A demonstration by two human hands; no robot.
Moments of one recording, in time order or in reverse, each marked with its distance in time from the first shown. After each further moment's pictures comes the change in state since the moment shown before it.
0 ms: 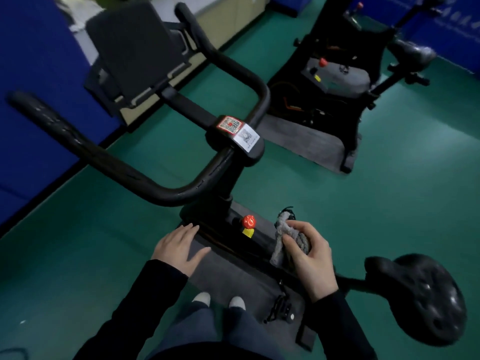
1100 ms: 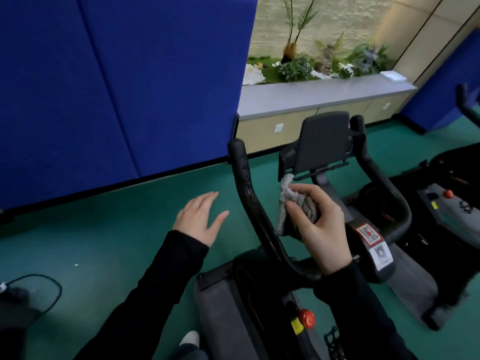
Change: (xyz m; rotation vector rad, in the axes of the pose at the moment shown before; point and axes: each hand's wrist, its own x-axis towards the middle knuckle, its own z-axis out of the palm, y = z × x) left_hand -0.020 -0.118 -0.132 -0.356 0.647 -0.404; right_hand 0.082 -0.220 0.163 0.004 -0.465 -0.659
